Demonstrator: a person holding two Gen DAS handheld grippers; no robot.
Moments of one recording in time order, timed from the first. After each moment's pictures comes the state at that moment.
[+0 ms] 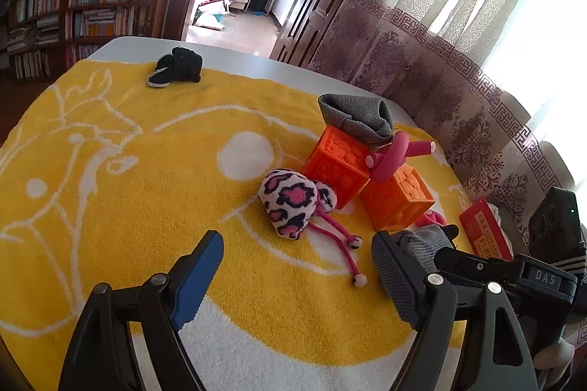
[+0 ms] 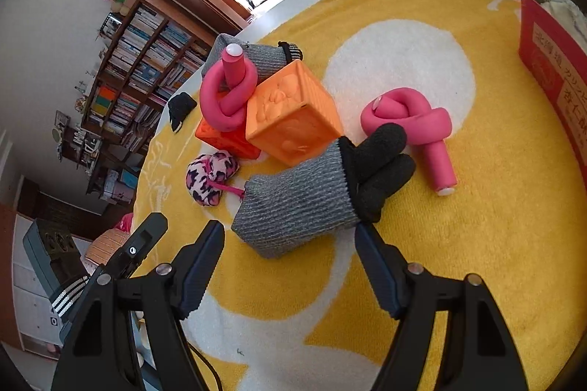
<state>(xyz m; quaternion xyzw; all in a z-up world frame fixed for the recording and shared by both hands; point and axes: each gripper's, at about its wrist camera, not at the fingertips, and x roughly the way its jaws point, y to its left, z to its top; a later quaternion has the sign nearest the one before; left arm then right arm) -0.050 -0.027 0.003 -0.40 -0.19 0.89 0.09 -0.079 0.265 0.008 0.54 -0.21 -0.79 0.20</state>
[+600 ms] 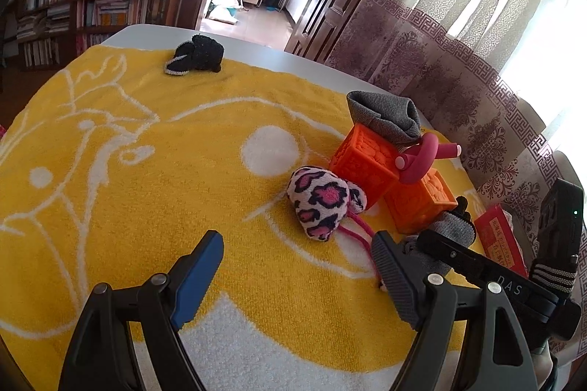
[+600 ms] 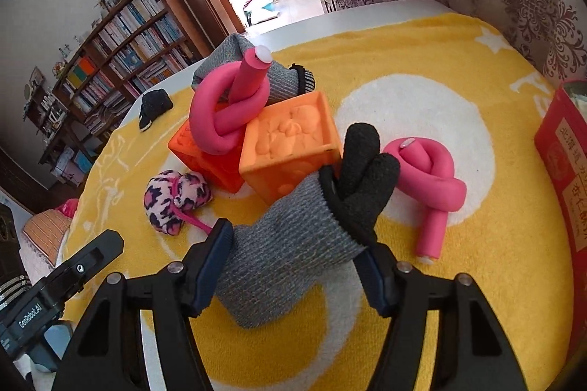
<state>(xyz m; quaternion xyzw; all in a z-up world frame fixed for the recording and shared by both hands) -0.057 -0.041 -0.013 -0.41 -0.20 0.89 0.06 -0.083 0.232 0.011 0.47 -0.09 -0.86 0.19</state>
